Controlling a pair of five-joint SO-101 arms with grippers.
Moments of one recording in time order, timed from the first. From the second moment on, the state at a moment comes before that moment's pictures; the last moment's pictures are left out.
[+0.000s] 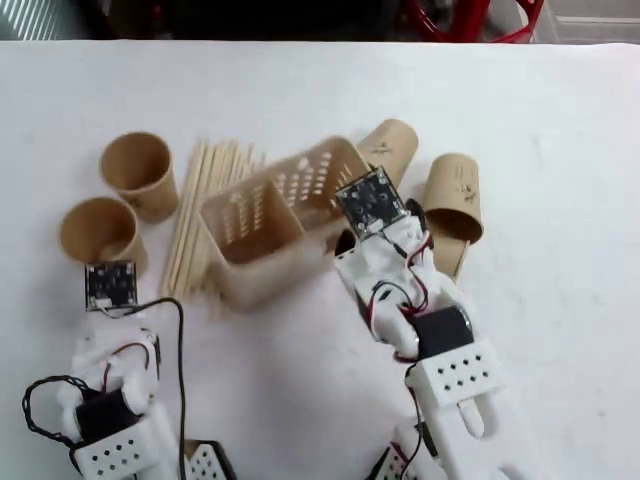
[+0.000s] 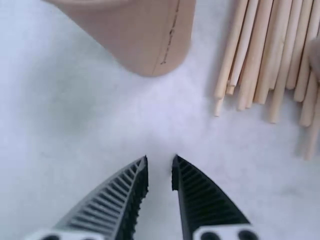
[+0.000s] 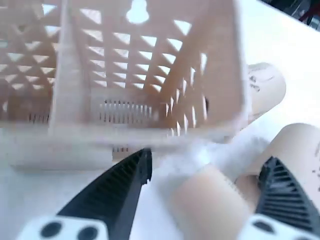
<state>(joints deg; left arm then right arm) -30.5 -104.6 97.1 73.5 -16.3 -22.3 -54.5 59.5 41.3 15.1</state>
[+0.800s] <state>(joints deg) -30.5 -104.6 97.1 73.5 -16.3 -19.6 -75.6 58.5 63.2 16.0</state>
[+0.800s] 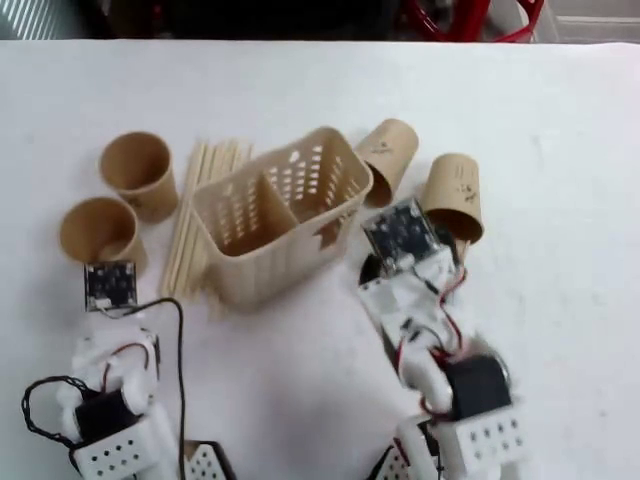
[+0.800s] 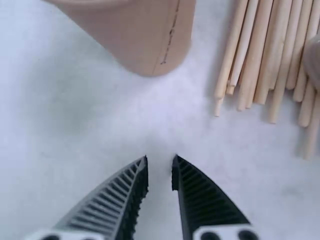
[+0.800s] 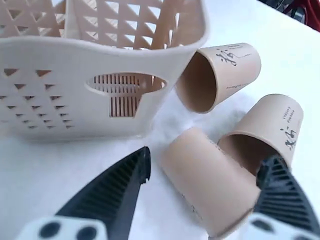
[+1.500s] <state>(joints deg) -30.5 -104.6 97.1 73.5 -16.3 -36.8 -10.2 -14.8 87.5 17.7</state>
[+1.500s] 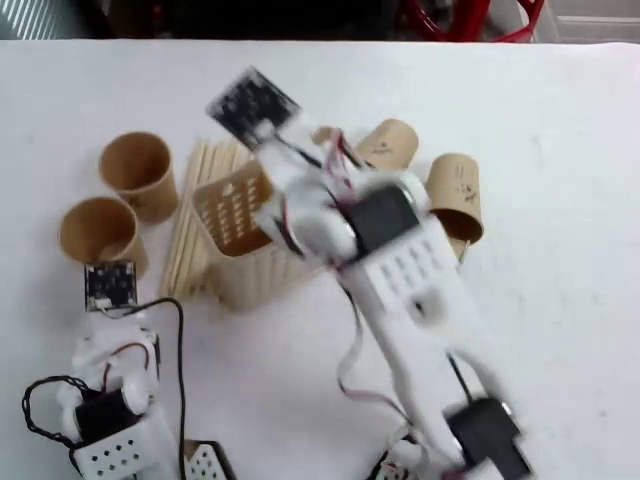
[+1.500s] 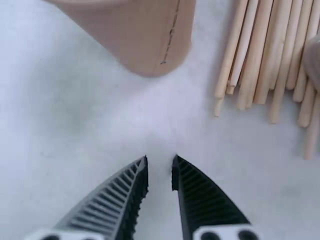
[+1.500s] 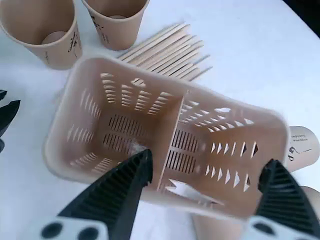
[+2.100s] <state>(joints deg) -30.5 -104.6 97.1 73.5 -16.3 -35.6 21.6 -42.4 97.9 16.1</state>
